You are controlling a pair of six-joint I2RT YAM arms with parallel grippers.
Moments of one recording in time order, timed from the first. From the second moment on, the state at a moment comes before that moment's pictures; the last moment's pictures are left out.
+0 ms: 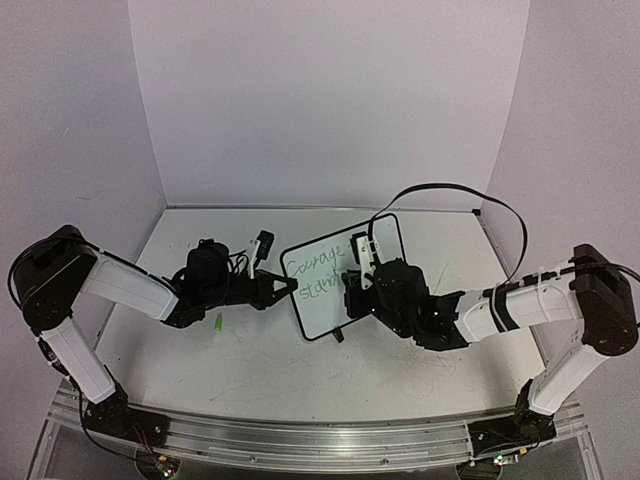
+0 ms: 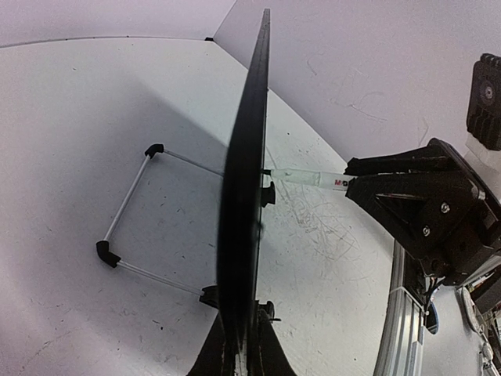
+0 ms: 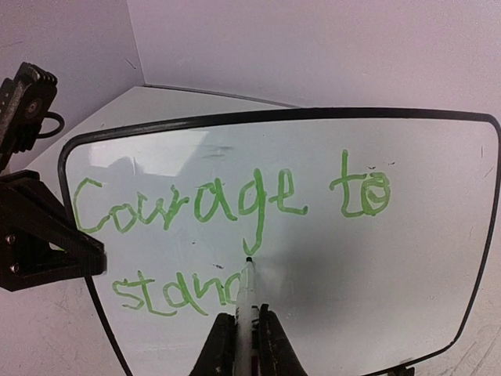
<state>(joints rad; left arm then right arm) -0.74 1.65 0.67 0.71 0.42 -0.44 1.04 1.62 0.82 0.44 0.51 0.24</state>
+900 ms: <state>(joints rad) -0.74 1.65 0.67 0.70 0.42 -0.44 1.04 1.61 0.76 0.46 0.48 0.29</state>
